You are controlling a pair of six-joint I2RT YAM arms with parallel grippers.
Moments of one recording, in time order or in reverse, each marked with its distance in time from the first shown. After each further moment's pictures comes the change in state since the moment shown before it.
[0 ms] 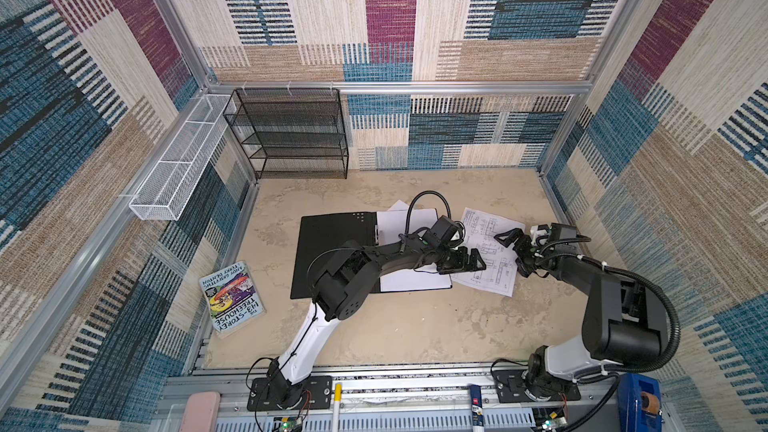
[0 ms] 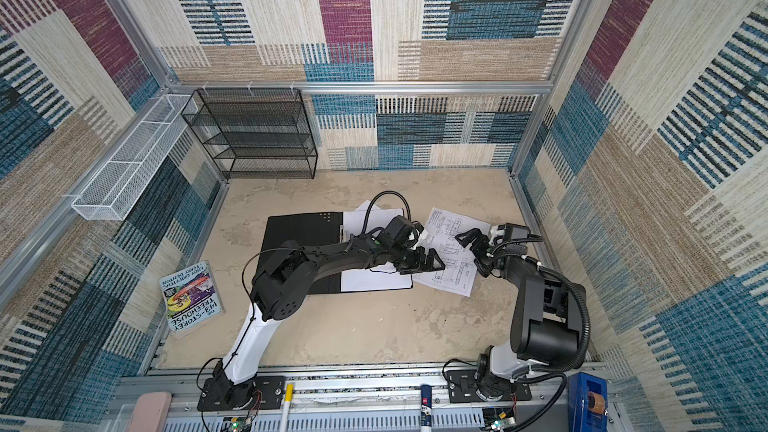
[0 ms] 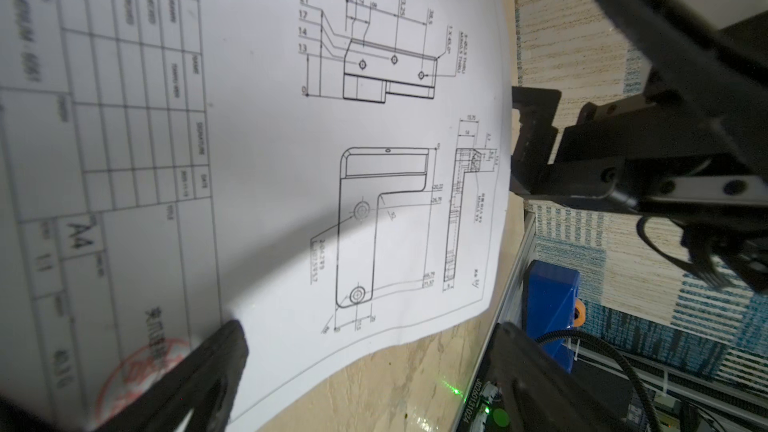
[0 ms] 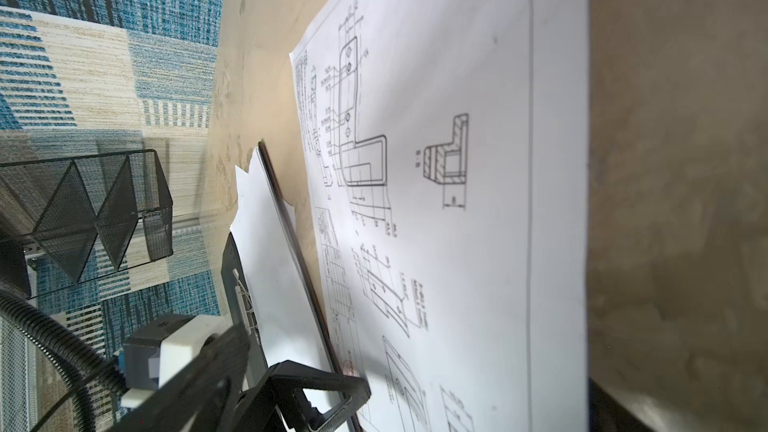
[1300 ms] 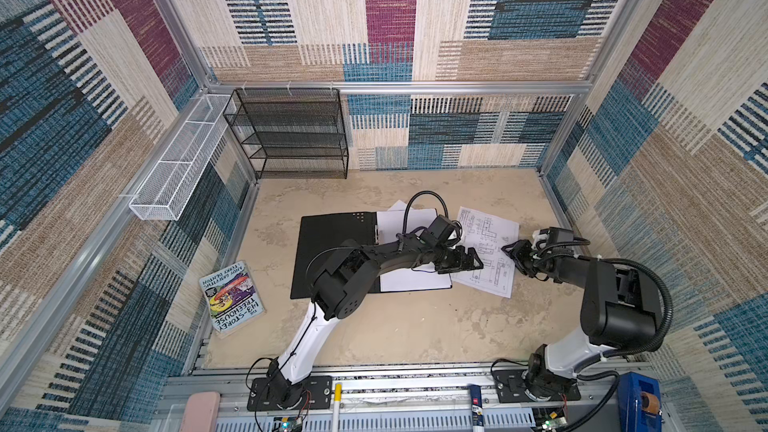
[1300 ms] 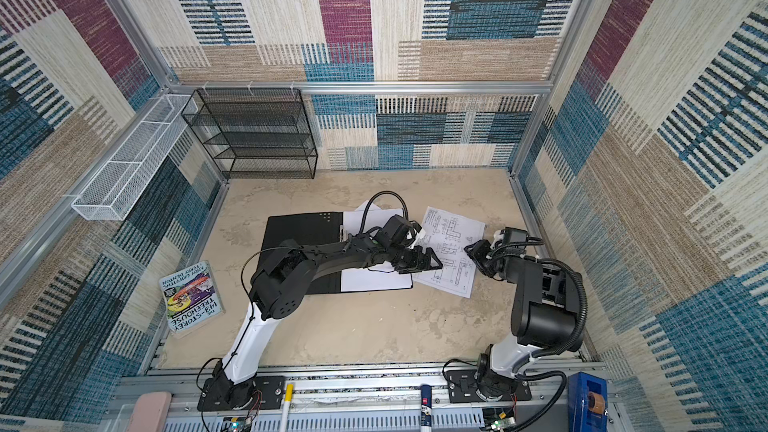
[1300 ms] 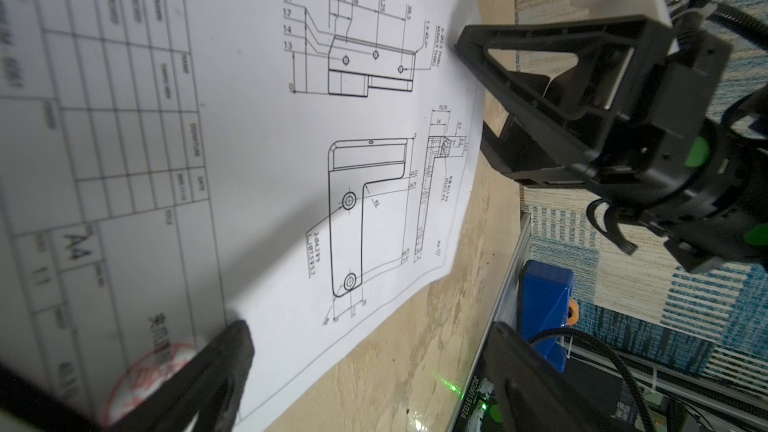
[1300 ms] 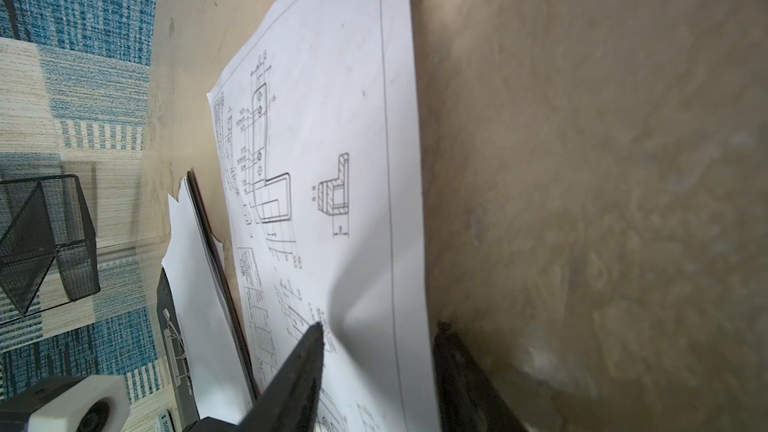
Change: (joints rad) left arm 0.013 -0.005 -0.013 0.011 0.020 -0.008; right arm -0.017 0.067 -0.029 0.061 0.138 -0.057
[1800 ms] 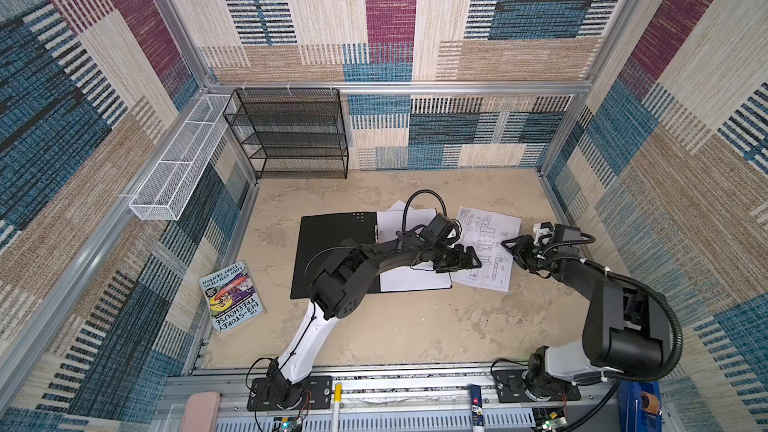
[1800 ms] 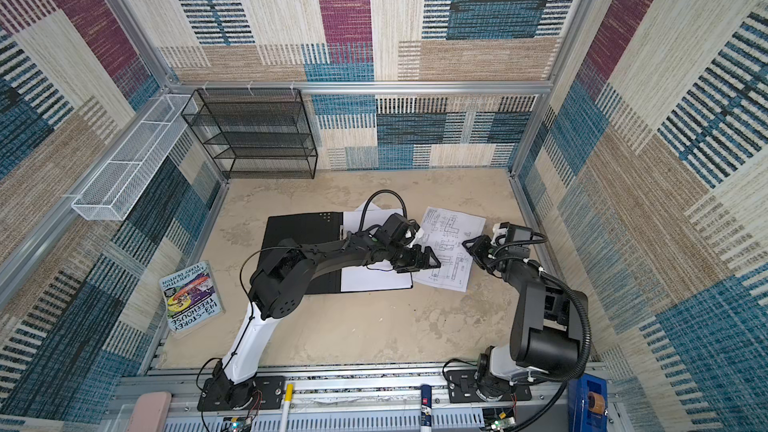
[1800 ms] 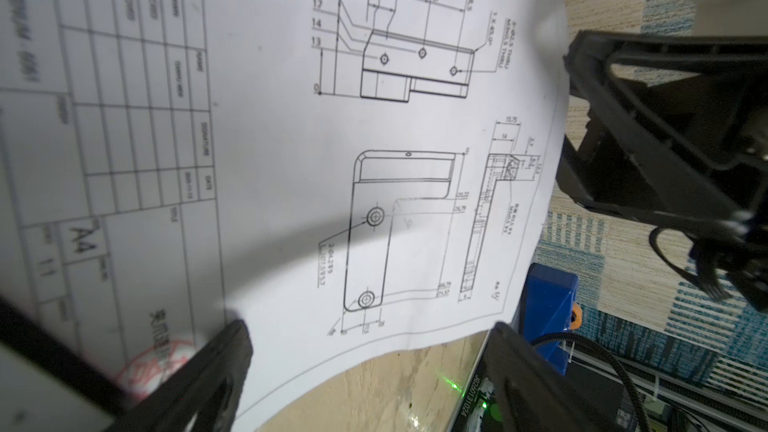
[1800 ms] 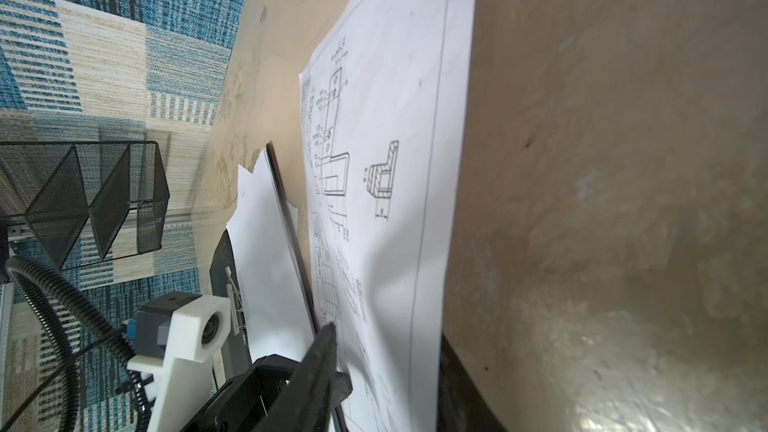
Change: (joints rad) left arm 0.008 -0.016 0.018 -0.059 -0.013 0.001; right arm -0.005 -0.132 0.003 -0.052 -0.113 0.008
